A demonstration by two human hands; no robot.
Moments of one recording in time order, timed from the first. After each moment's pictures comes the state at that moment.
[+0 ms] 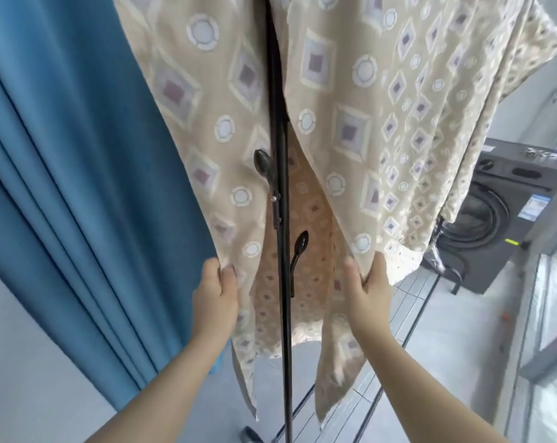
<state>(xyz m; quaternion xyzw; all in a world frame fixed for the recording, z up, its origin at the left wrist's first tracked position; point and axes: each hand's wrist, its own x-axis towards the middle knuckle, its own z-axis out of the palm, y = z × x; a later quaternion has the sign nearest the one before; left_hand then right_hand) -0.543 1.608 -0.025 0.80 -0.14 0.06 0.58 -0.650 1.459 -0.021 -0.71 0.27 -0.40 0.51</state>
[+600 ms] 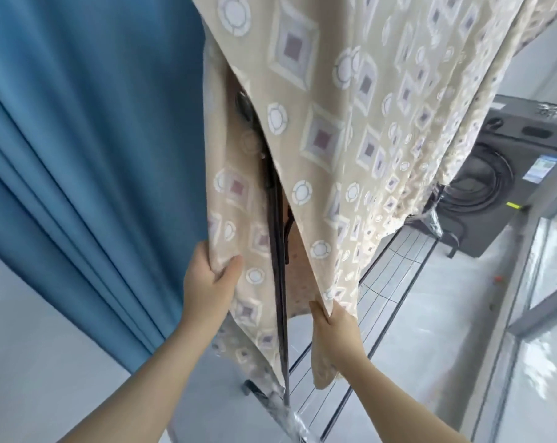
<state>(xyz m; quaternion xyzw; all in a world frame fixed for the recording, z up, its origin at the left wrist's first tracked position) -0.561 1.613 -0.047 0.76 -0.17 0.00 0.62 -0.672 1.472 -0.117 -0.79 0.36 -0.11 0.48</state>
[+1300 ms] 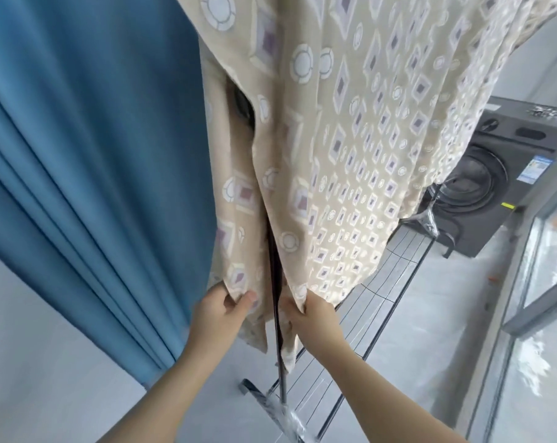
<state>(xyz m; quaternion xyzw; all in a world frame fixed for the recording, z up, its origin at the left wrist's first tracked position) -0.584 1.622 -0.086 0.84 -0.16 -0.06 0.51 -0.662 1.487 -0.106 -0.83 0.27 -0.09 0.48</state>
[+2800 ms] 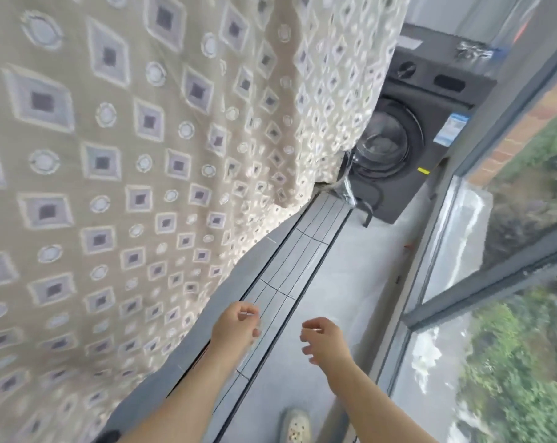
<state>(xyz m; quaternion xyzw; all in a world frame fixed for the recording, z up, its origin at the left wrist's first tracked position) -0.612 1.137 -0.206 0.78 -0.03 -0.40 0.48 -0.734 1.035 -0.217 -0.56 0.55 0.00 0.62</state>
